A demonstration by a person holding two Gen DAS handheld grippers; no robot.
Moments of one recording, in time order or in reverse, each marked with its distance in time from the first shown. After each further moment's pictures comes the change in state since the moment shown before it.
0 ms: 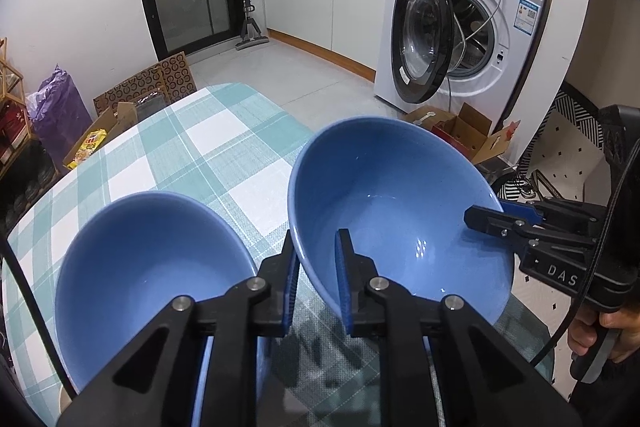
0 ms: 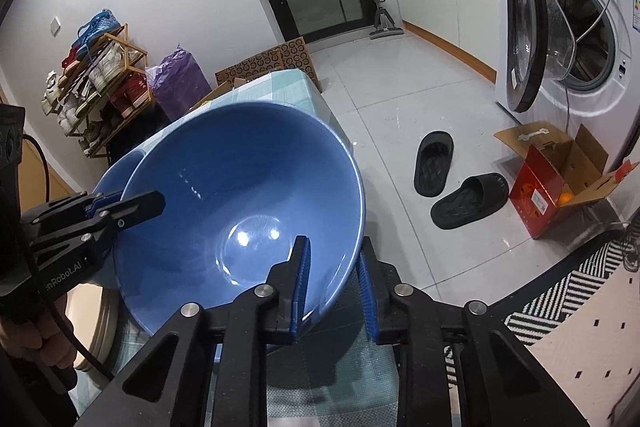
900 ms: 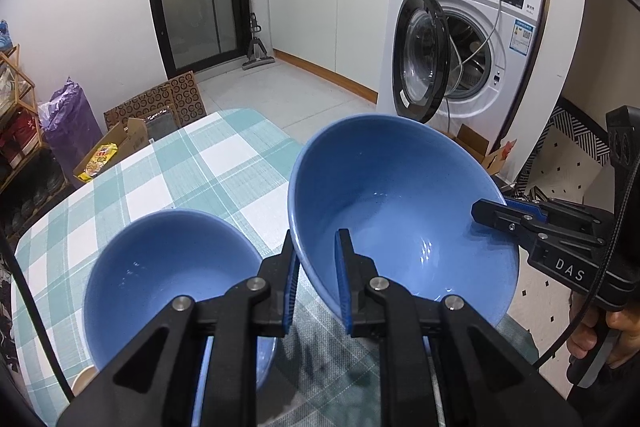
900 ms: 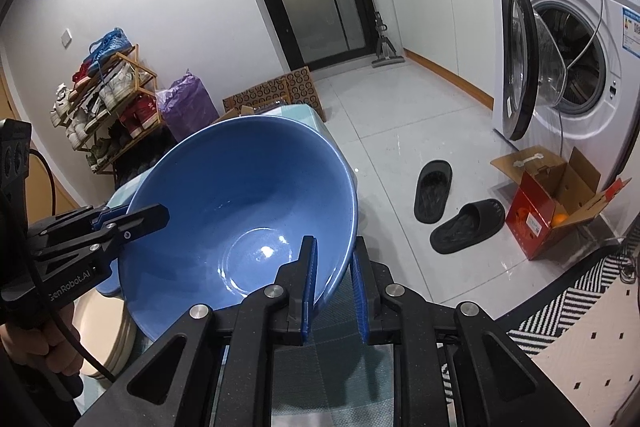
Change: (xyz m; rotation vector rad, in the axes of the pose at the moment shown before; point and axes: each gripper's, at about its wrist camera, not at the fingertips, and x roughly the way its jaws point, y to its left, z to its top) left arm -0.039 0.000 0.003 -0.011 -0.079 0.013; right arm -0.043 0.011 0.008 -0.013 -0.106 0.011
